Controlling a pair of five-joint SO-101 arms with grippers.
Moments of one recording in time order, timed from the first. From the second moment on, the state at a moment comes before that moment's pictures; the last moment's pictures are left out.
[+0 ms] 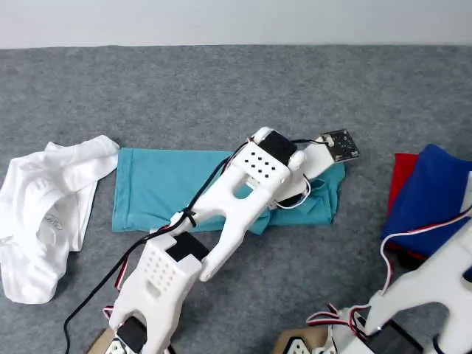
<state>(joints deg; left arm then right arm) 36.9 39.2 -34.2 90.3 -18.5 41.1 -21.0 -19.4 100.7 28.2</state>
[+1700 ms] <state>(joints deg) 26.5 42.2 -29.9 90.0 -19.7 41.1 -21.0 -19.4 100.7 28.2</state>
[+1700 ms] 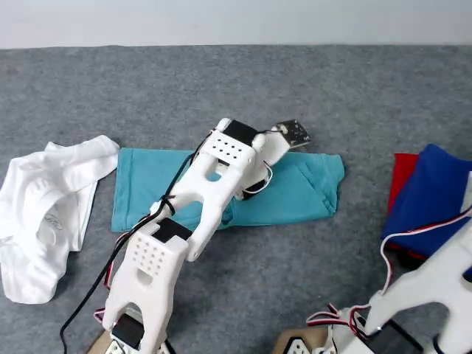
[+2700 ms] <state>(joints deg) -19.2 24.1 -22.5 98.8 -12.5 41.1 -21.0 -19.4 100.7 28.2</state>
